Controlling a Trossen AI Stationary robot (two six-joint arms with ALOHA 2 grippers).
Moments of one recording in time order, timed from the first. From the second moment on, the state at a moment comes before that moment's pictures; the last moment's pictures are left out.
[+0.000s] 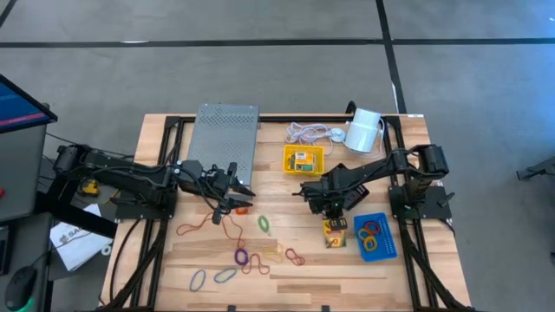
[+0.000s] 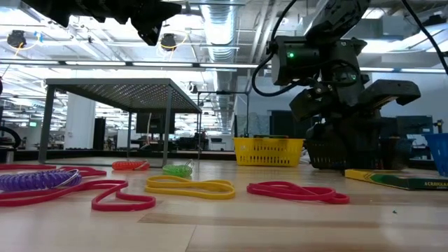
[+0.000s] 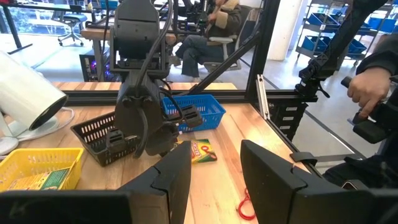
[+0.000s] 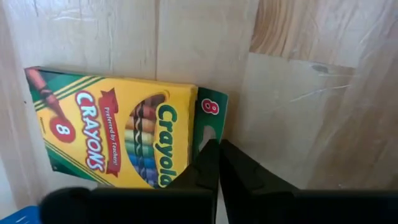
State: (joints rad) left arm -0.09 1.03 0.53 0.38 0.10 -0.06; right arm 0.06 1.80 0.99 -0.79 -0.25 -0.10
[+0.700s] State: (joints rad) left arm -0.09 1.03 0.53 0.38 0.10 -0.06; right arm 0.10 1.80 1.12 -0.83 -0.29 -0.06
